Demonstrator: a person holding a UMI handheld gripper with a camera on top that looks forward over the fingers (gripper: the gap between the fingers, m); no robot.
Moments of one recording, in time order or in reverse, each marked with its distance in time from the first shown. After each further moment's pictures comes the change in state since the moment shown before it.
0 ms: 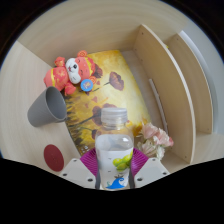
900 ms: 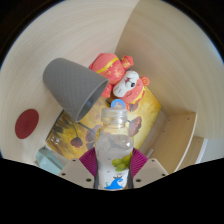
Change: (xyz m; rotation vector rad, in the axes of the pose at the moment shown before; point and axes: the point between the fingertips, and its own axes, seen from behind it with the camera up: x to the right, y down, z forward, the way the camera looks) arm -0.023 -0.097 0.041 0.227 0.109 -0.997
